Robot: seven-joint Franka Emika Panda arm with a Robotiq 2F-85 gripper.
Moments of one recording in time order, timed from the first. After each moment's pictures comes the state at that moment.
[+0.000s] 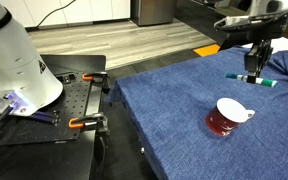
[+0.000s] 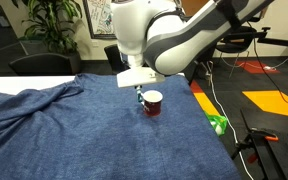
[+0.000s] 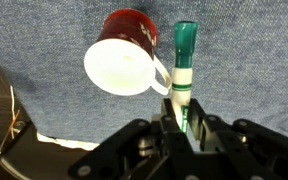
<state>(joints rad) 0.25 0.53 -0.32 -1.80 -0.42 2.41 1.38</state>
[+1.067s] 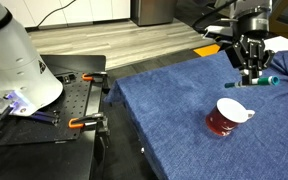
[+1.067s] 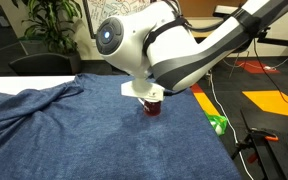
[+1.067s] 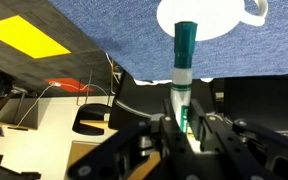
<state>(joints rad) 0.27 0.53 -0.23 -1.79 -0.84 1.95 2.08</state>
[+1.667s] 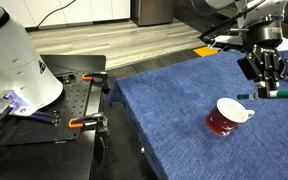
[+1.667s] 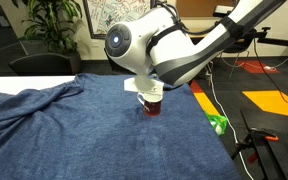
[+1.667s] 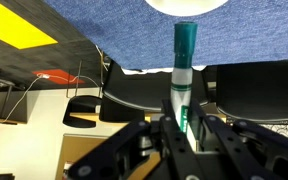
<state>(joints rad) 0.14 0.55 -0.15 -1.77 -0.97 1.98 2.11</state>
